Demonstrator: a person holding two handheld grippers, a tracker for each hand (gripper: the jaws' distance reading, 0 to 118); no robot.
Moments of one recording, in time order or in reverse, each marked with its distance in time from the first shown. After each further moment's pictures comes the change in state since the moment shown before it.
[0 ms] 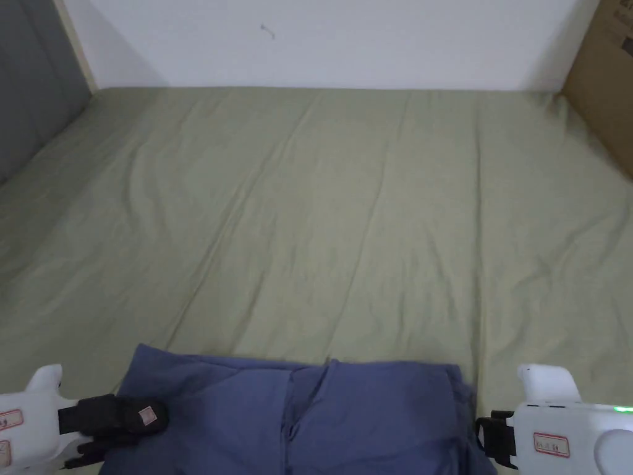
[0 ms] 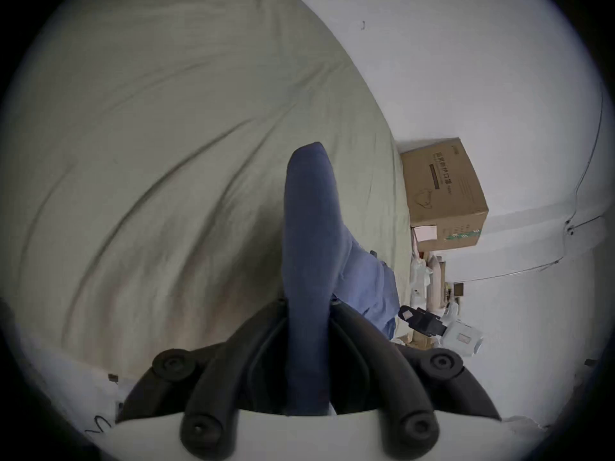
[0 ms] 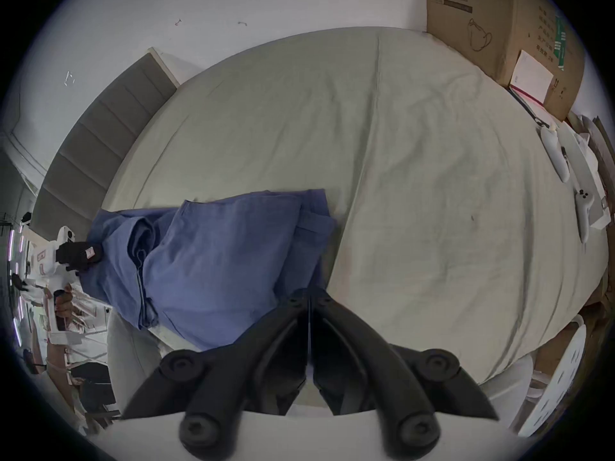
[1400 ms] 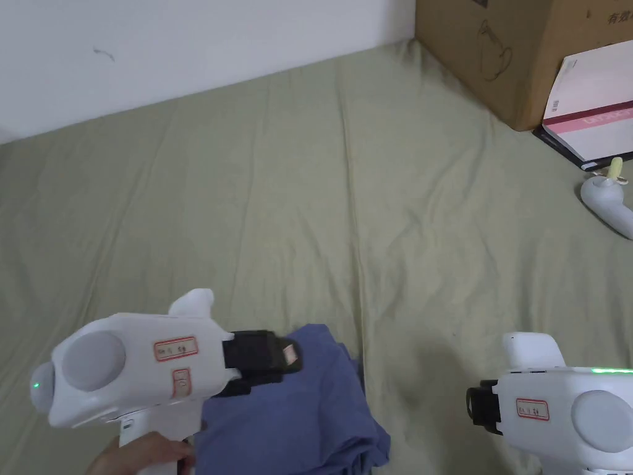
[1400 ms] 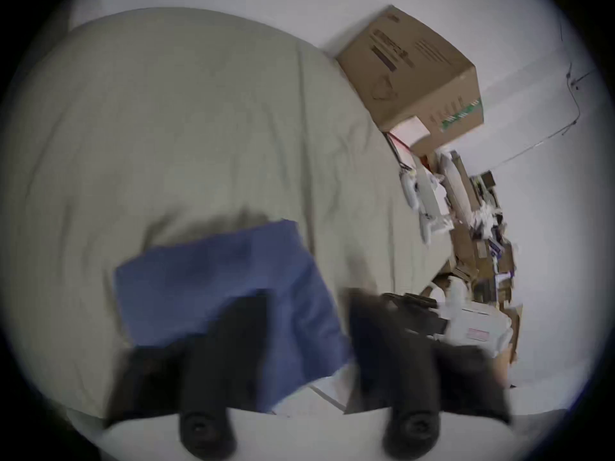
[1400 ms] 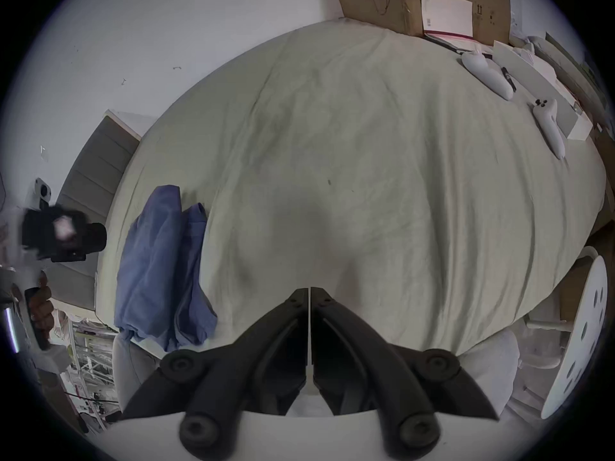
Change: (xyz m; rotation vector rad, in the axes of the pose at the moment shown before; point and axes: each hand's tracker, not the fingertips) left arm 0.250 -0.050 -0.193 -0.214 0.107 -0.491; right arm 0.125 -0.038 0.027 0.065 -0.021 -0.266
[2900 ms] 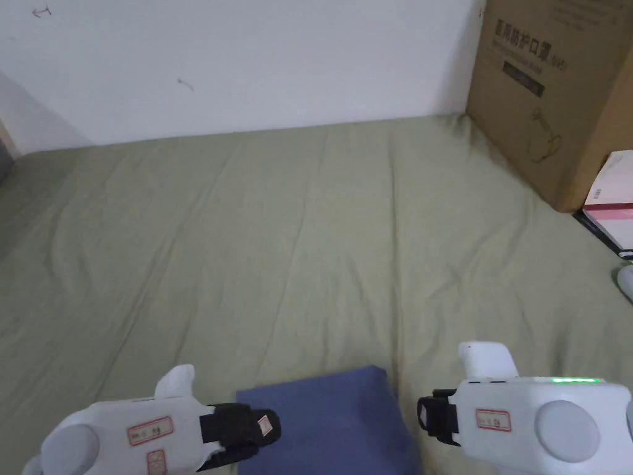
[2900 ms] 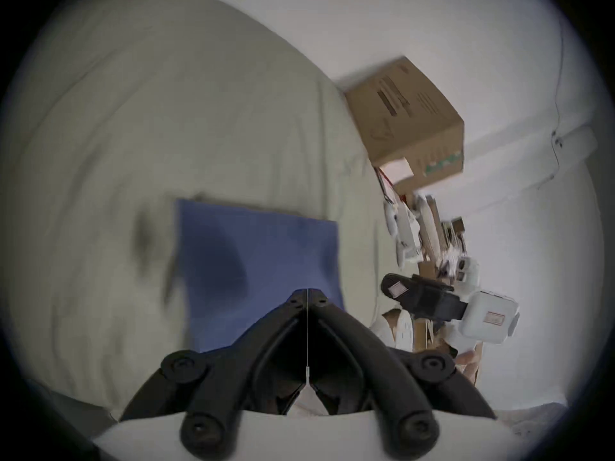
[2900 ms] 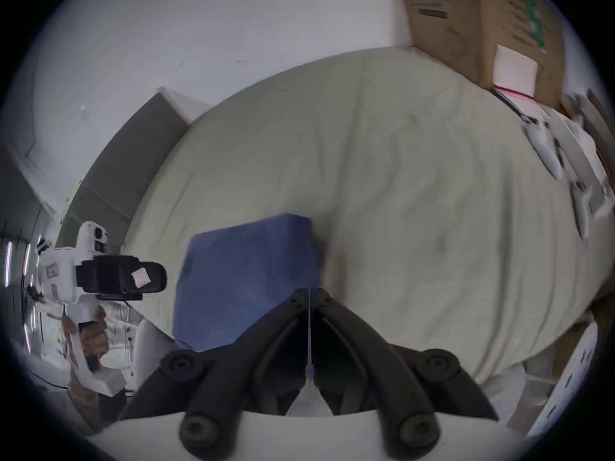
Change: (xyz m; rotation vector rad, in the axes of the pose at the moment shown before) left arm -0.096 -0.073 0.046 0.136 -0.180 0.232; right arm -0.111 0.024 0.016 0.041 0.151 0.240
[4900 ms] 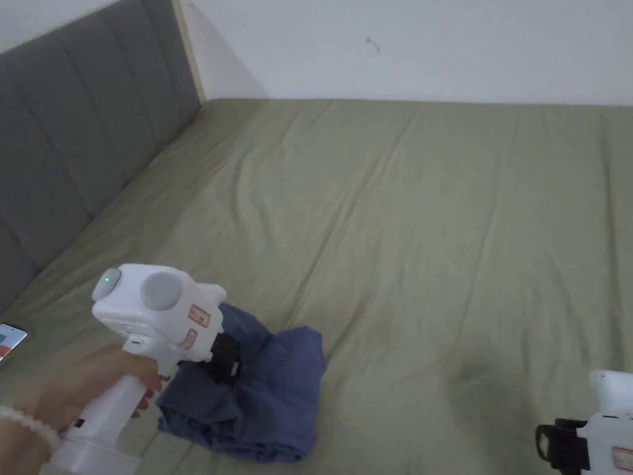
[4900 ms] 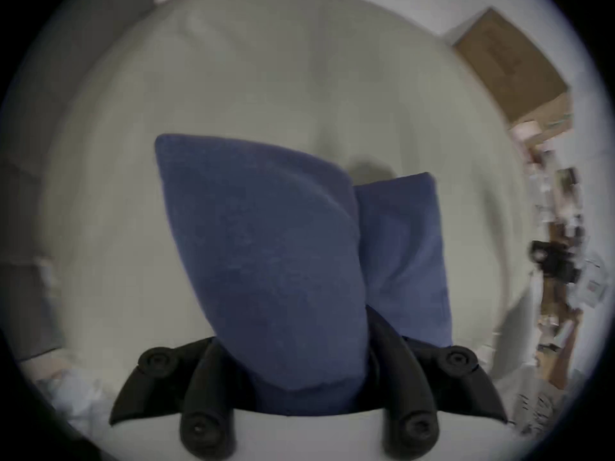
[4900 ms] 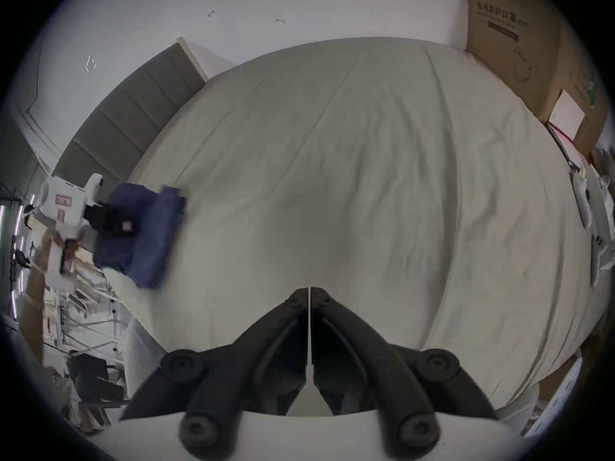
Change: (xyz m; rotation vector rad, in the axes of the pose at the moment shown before) left arm -0.166 0.170 0.122 -0.290 0.730 -0.260; right arm -0.096 0.021 -0.085 -0.111 -0.058 0.109
